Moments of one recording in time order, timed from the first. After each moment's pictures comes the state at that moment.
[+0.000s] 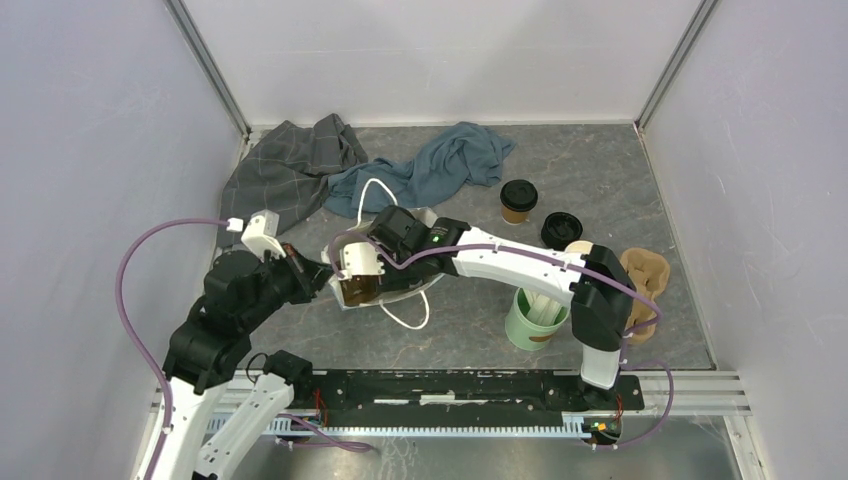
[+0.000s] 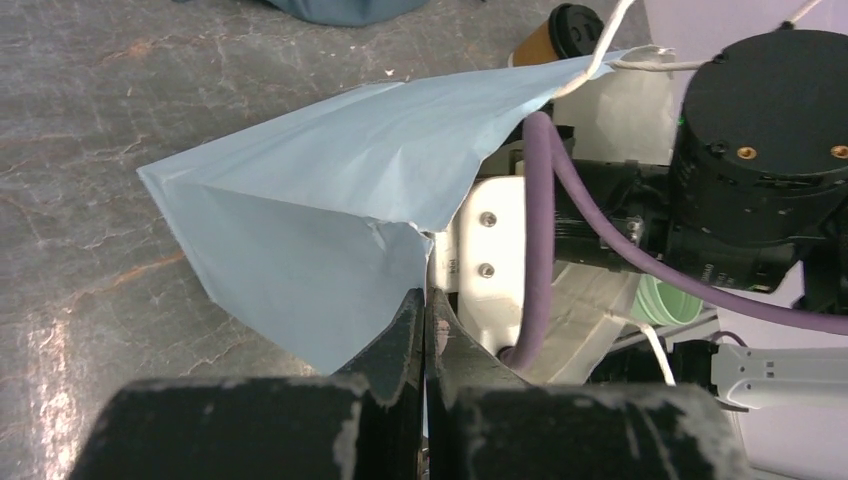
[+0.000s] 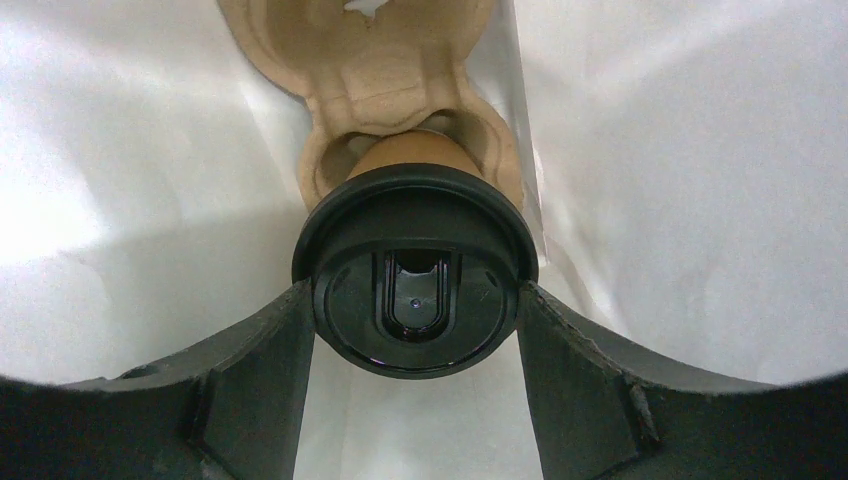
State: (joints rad) left arm -0.38 0.49 0.95 -0.87 0.09 -0.61; right arm 1.10 1.85 1.58 -0.68 0.06 -0.74
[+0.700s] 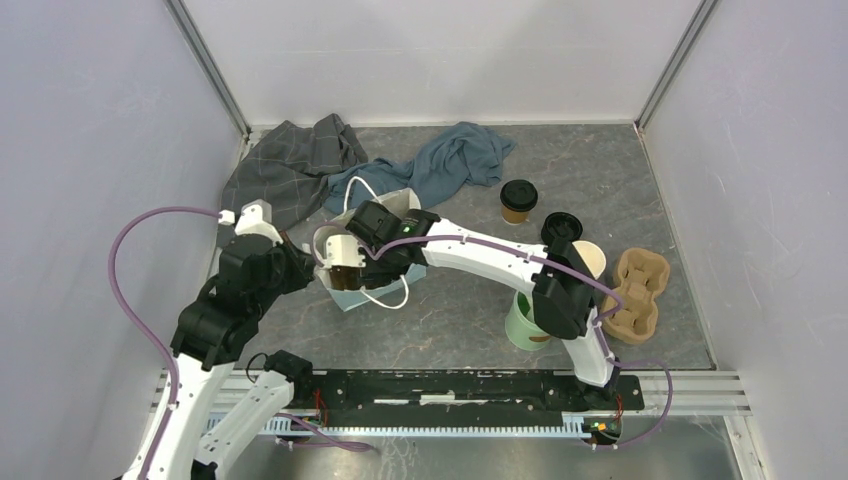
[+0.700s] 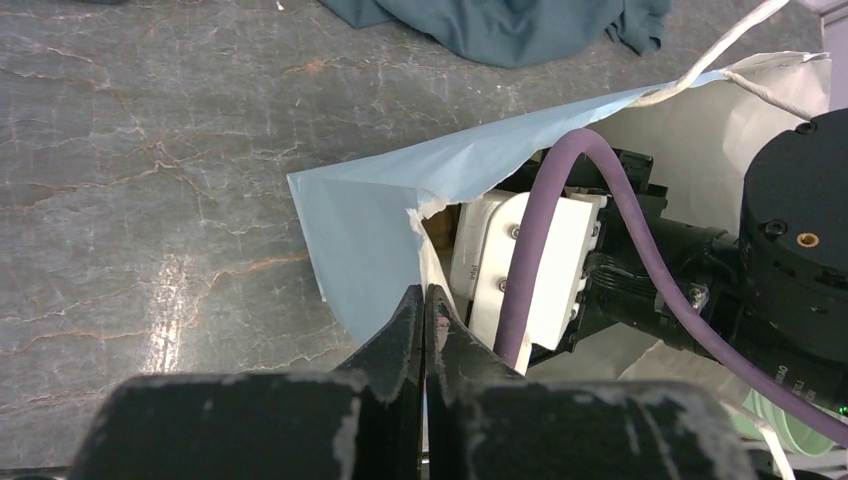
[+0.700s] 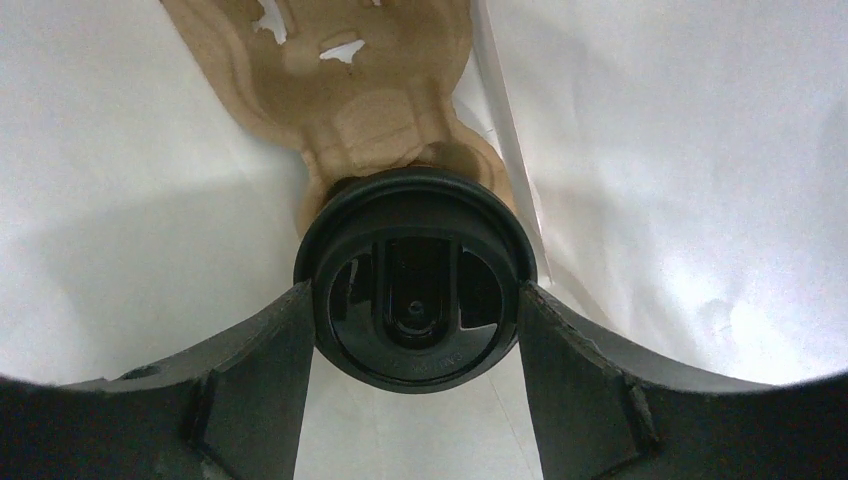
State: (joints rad) left arm -0.38 0.60 1.00 -0.95 -0.19 -0.61; right arm 1.10 2.06 1.85 -0.82 0.09 -0.66
